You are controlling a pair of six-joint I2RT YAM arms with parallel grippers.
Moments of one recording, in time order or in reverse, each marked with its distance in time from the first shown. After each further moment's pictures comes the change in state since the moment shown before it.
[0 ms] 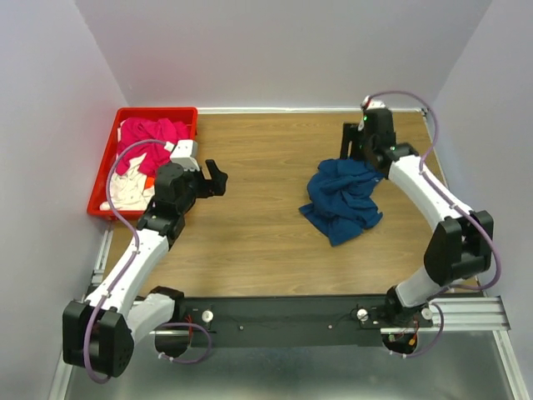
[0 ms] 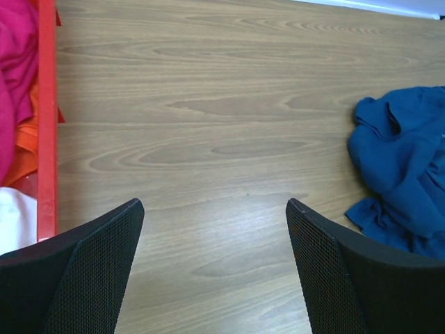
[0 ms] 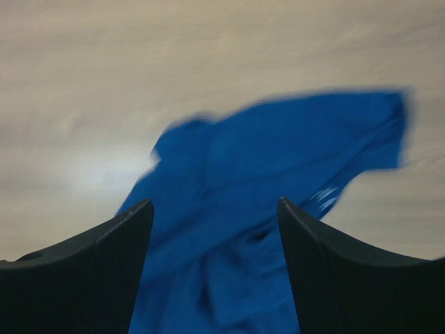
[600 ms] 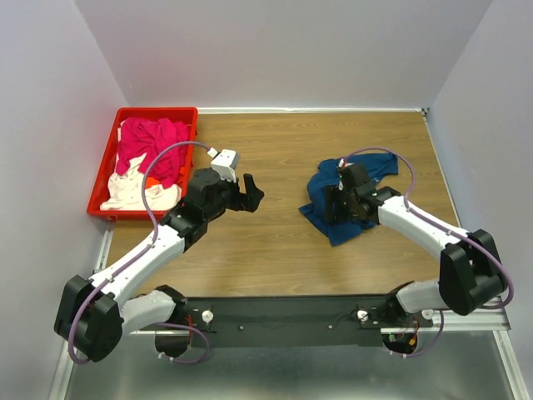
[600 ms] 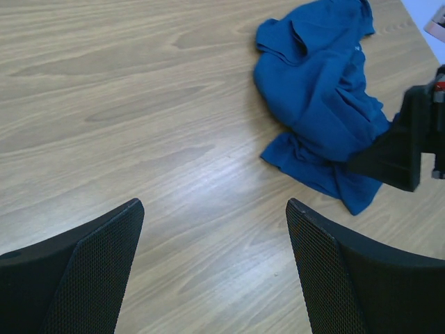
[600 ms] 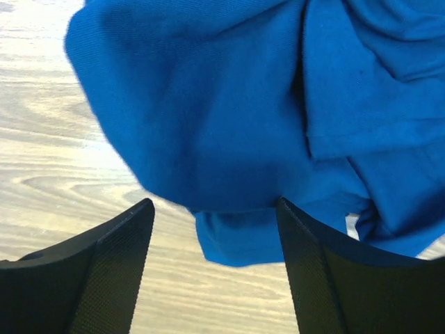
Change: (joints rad) left arm -0.291 0.089 0.024 0.000 0.006 -0.044; right arm 0.249 -0.226 -0.536 -0.084 -0.116 0.187
